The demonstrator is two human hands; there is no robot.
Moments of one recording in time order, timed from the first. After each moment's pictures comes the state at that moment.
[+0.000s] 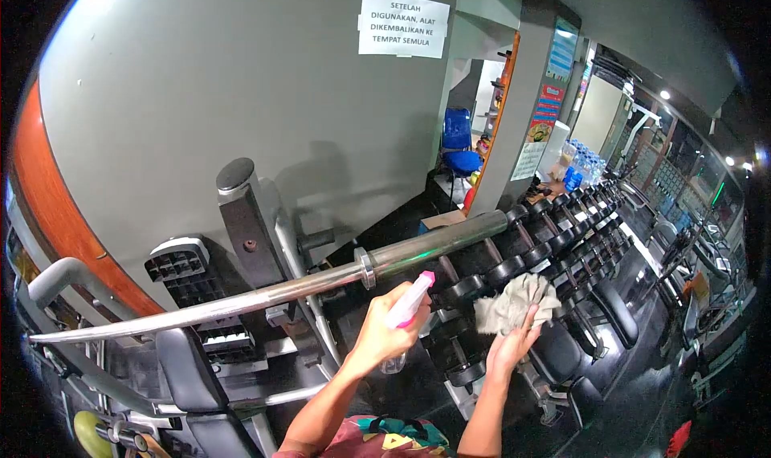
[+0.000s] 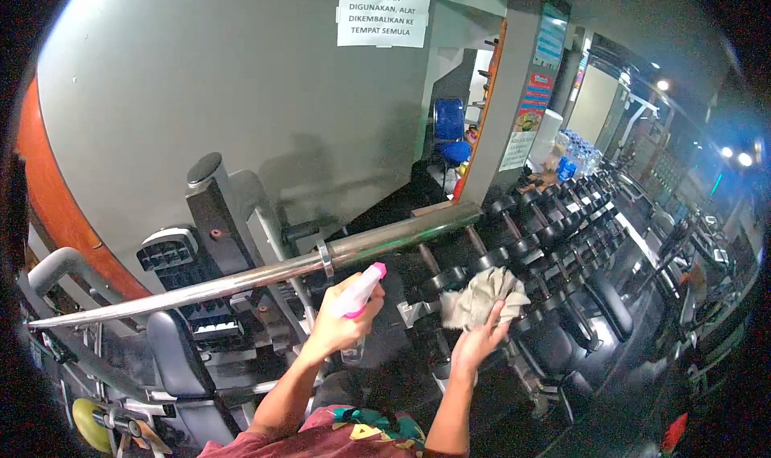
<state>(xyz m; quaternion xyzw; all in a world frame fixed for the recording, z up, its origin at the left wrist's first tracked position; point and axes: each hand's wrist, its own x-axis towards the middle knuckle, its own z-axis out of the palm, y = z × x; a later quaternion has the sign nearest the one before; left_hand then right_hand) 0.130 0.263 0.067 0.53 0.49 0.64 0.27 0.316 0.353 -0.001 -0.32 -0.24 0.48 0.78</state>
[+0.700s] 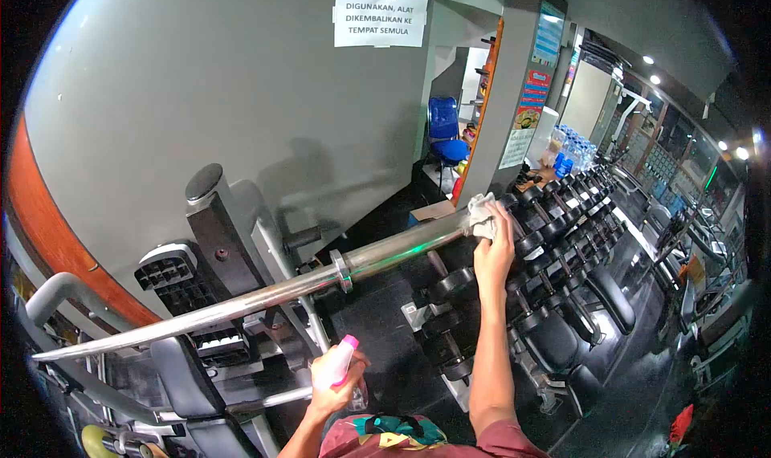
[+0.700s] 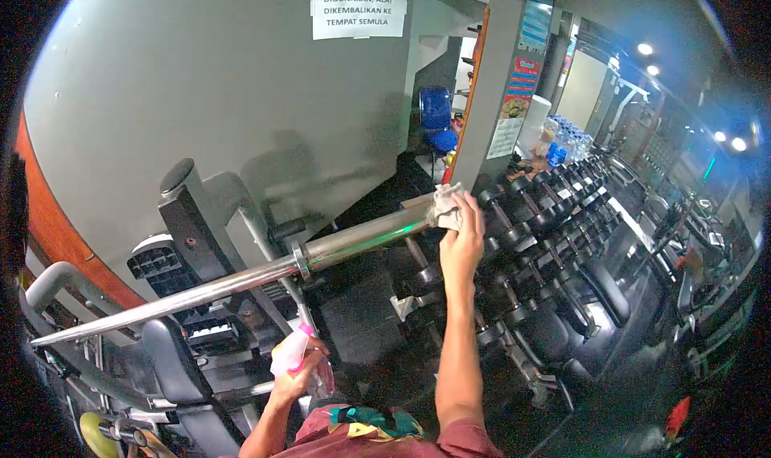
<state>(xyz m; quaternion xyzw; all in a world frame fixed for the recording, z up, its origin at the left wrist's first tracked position) 0.115 0.181 -0.009 0.47 0.54 0.63 0.29 0.274 0.466 0.054 -0.37 -0.71 0.00 0.60</state>
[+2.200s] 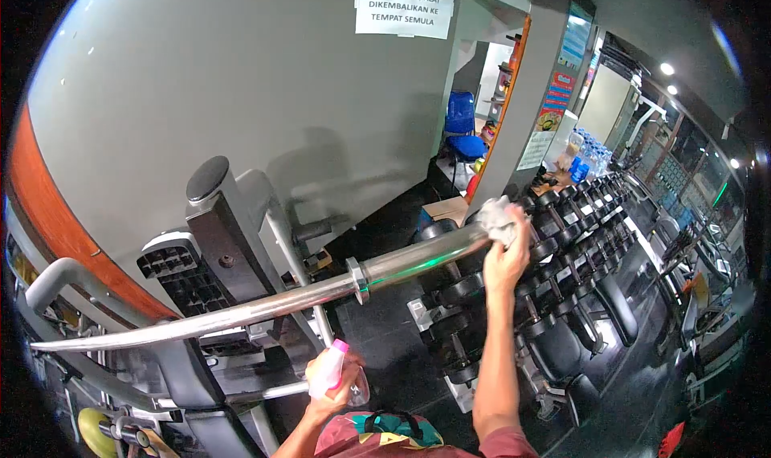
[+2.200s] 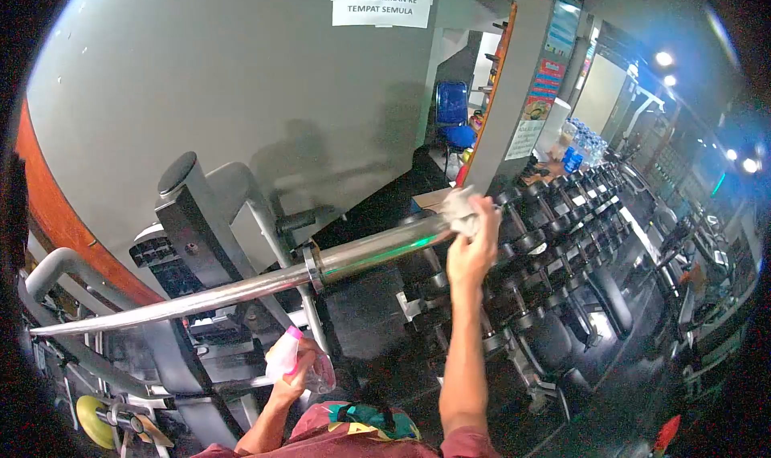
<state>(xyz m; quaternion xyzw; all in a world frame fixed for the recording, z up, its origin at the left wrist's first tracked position) 0.098 0.184 -0.013 0.47 0.58 0.64 0.19 0.256 0.480 0.052 -0.34 -0.70 -0.01 0.63</state>
